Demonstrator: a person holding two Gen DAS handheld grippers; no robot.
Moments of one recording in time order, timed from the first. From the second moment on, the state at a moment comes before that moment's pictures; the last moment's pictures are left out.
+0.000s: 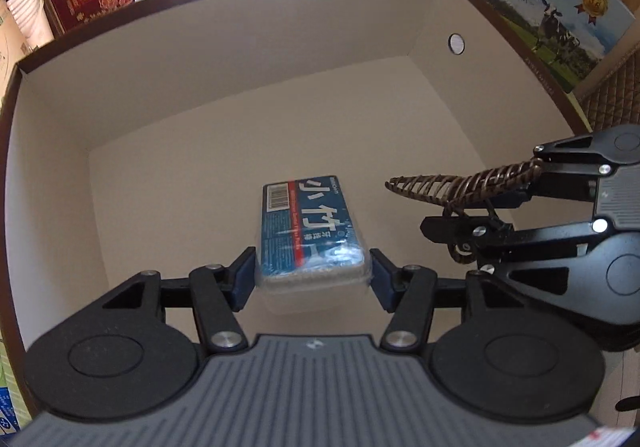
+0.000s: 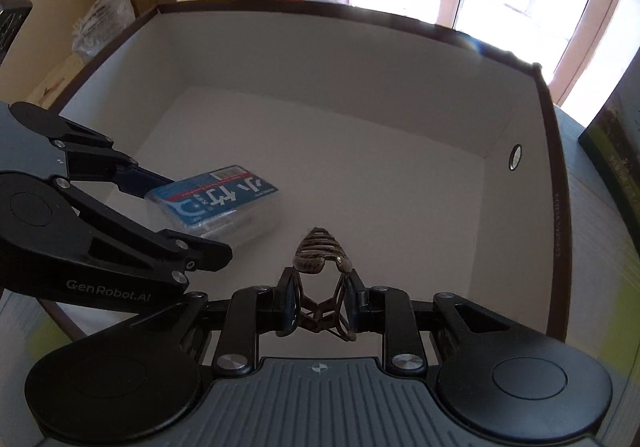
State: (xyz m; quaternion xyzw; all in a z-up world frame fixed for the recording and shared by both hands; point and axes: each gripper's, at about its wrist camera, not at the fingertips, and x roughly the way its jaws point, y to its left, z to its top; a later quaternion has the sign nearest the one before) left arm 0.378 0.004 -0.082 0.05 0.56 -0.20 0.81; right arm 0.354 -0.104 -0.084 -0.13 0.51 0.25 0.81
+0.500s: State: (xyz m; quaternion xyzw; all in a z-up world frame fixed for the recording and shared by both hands) left arm 0.377 0.020 -0.075 0.08 0.56 -0.17 0.81; right arm 0.357 -0.105 -0.083 -0.15 0.52 0.25 0.80
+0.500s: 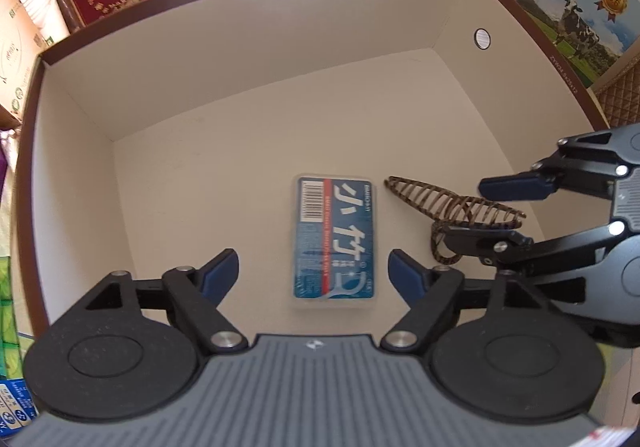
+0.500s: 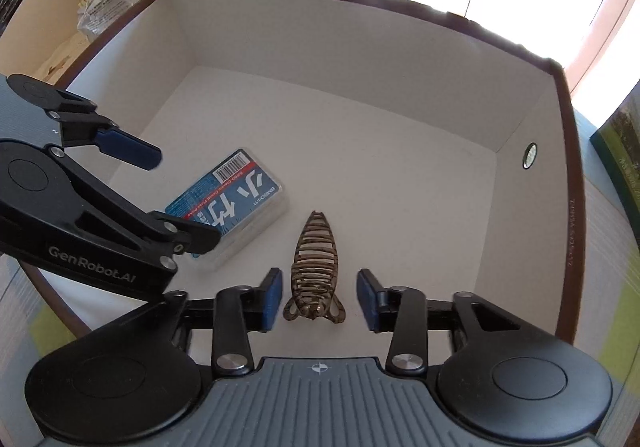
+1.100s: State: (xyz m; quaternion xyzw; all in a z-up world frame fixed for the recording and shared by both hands) left arm 0.344 0.028 -0.037 0.07 0.51 -0.15 0.84; right arm 0.318 -0.116 -0.045 -0.13 0.47 0.22 0.85
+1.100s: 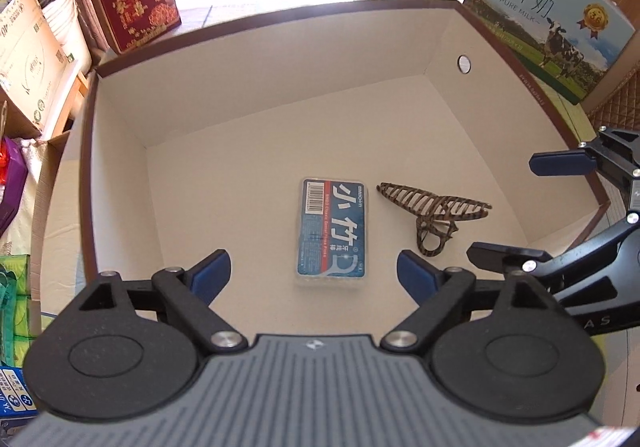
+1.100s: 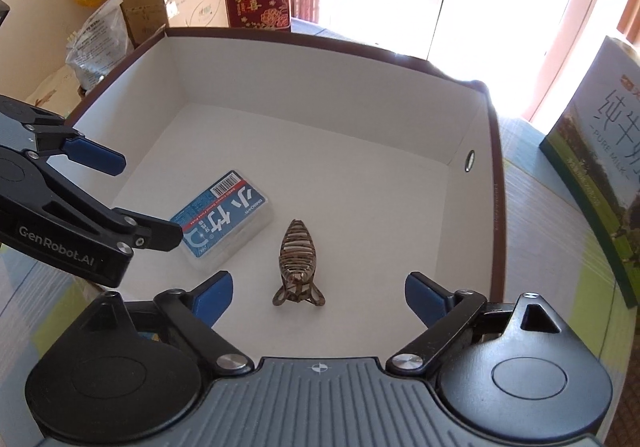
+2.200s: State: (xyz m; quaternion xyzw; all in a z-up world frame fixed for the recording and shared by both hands) left arm 0.178 0.047 0.038 0.08 0.39 -0.08 0.92; right arm 0.169 -0.163 0.009 -0.04 0.36 0.18 0.91
